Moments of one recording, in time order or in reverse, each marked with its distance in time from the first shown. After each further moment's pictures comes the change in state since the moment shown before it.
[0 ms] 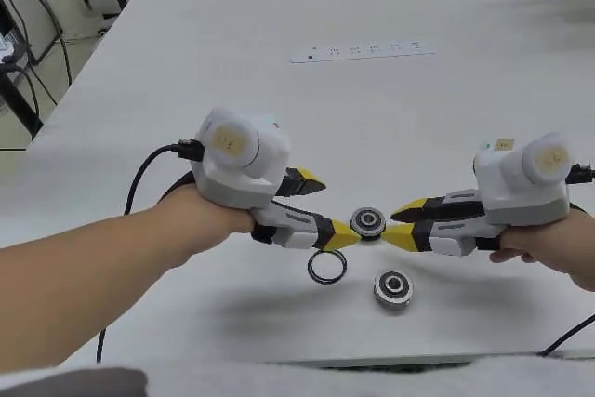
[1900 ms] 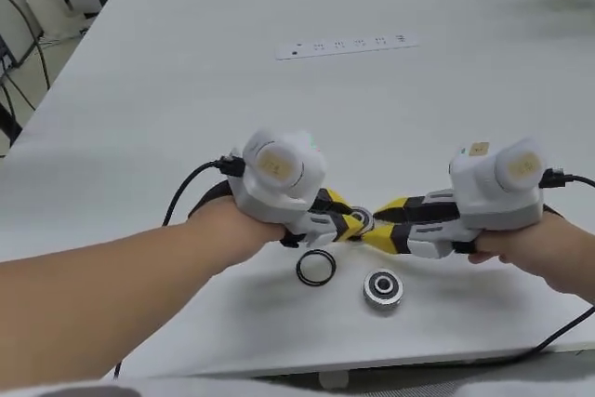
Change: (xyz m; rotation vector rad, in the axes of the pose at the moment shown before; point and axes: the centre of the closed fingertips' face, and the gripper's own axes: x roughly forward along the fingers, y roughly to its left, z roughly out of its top) left arm 0.045 0.001 -0.005 0.087 0.054 0.027; right arm 0.013 -0.007 -0.003 -0.028 -0.017 -0.031
